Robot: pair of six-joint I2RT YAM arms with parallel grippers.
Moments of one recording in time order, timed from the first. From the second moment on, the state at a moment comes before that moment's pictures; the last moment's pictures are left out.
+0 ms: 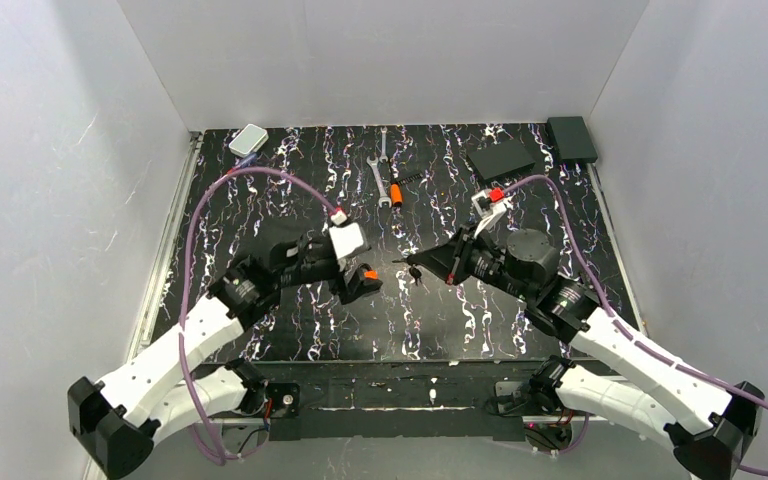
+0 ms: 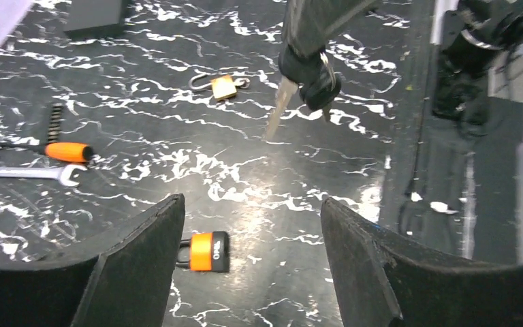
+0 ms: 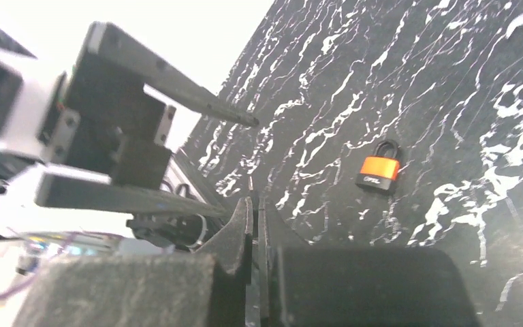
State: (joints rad) left arm -0.70 0.93 0.82 -0.24 0.52 0.27; right arm 0.83 0.81 0.74 -0.06 -0.16 0.65
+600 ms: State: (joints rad) left arm -0.78 0.71 0.60 -0.01 0.32 0.73; right arm 0.83 0.98 0.72 0.07 -0.24 1.09
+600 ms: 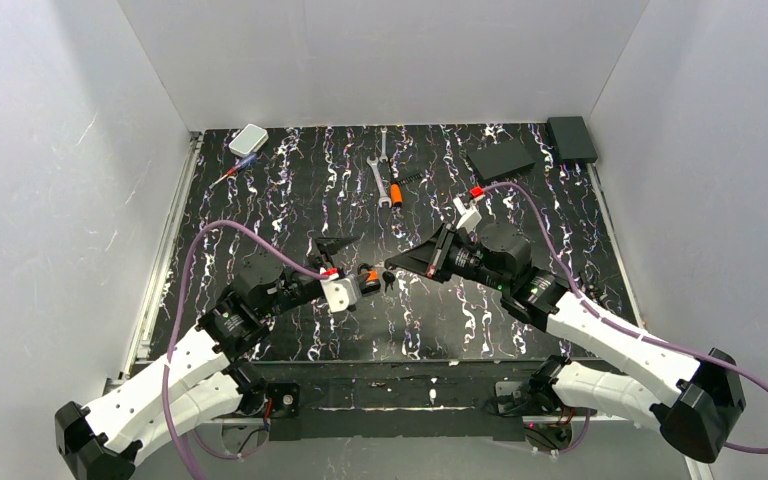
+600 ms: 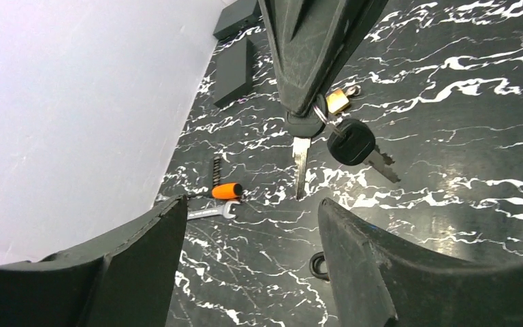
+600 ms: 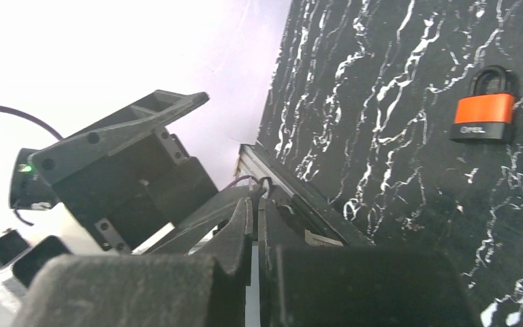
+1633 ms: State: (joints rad) left arm -0.81 0.74 0.60 -0.02 0.35 0.76; right arm 0.85 1.01 0.70 0.16 -0.26 1.17
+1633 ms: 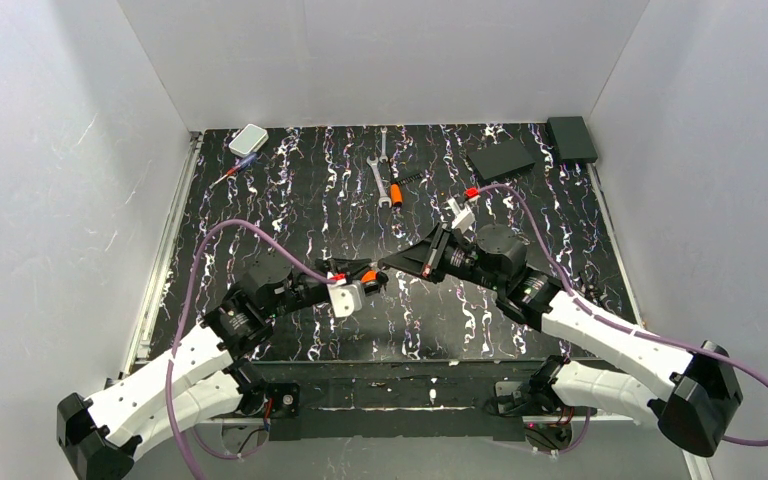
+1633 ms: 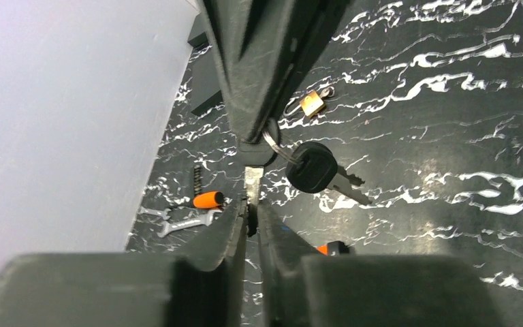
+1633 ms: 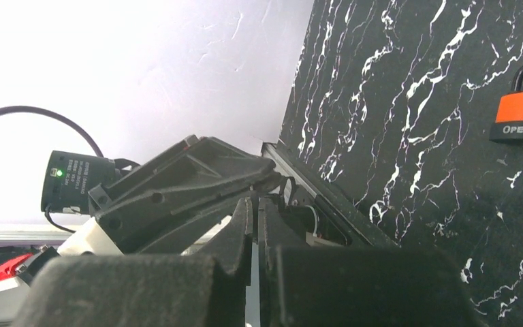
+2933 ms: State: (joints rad) left arm -0.83 1.13 0.93 -0.46 0.51 0.40; right arm 0.87 0.71 0.77 -0.24 -0.11 0.47
